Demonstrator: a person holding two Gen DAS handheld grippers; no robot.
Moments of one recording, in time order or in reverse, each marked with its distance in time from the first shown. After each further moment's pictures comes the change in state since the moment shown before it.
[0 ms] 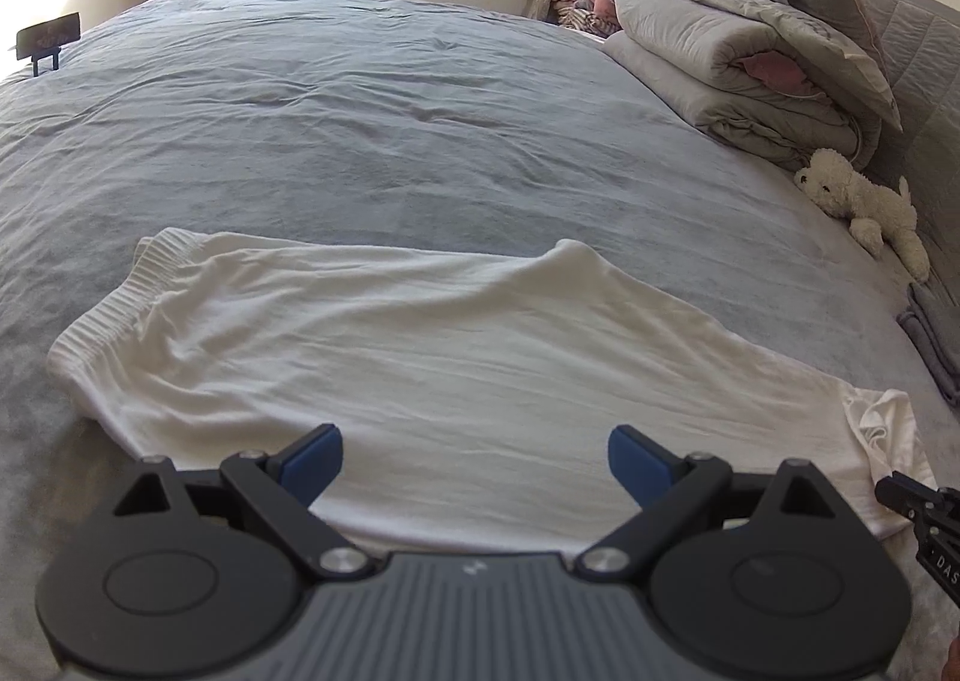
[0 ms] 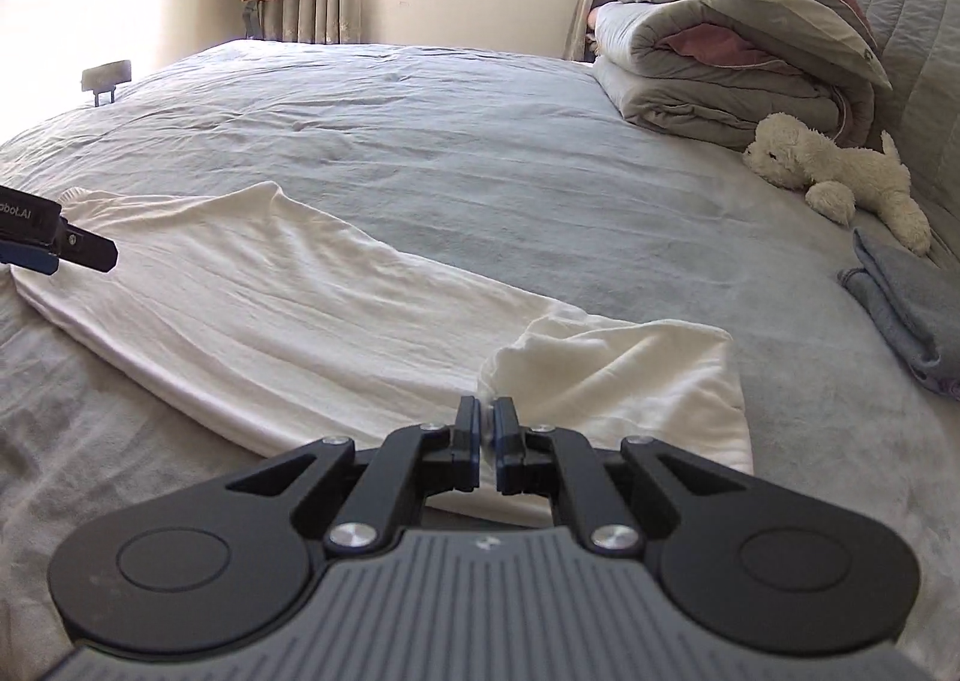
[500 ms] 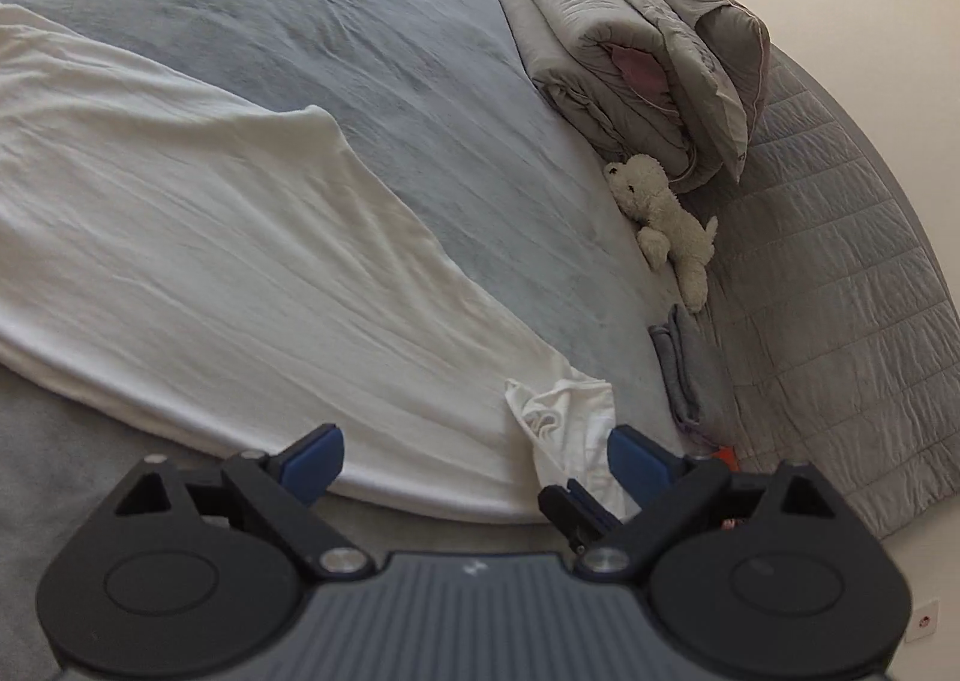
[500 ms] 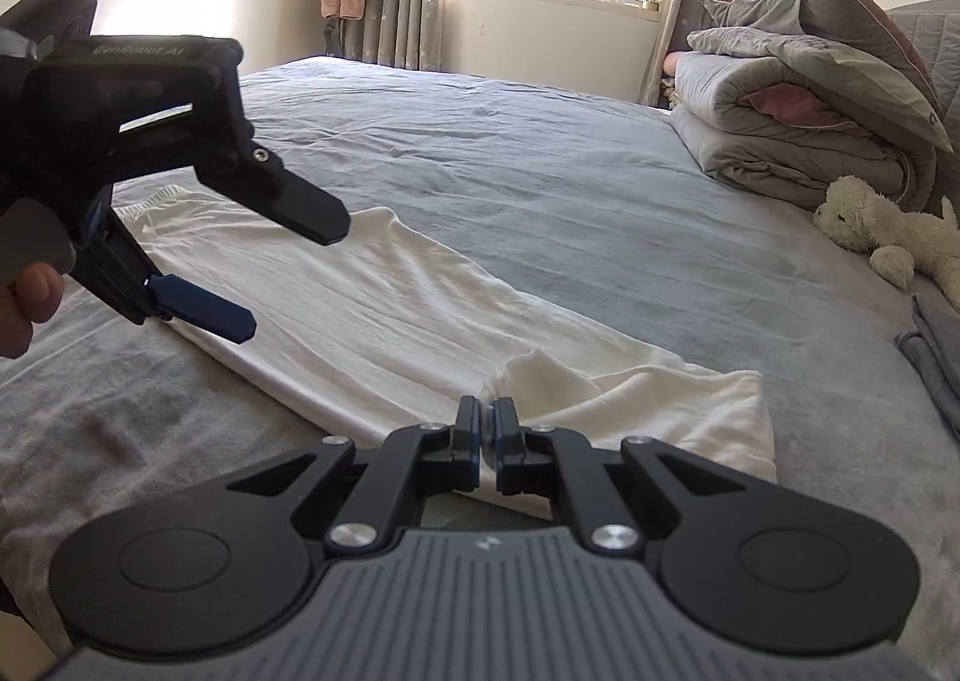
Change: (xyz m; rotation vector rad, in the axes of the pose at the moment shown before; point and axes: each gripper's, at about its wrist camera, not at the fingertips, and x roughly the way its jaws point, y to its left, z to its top) left arm 0.014 -0.048 -0.011 -0.348 0.226 -0.536; right arm -0.025 0.042 0.001 -0.103 -0.077 0.125
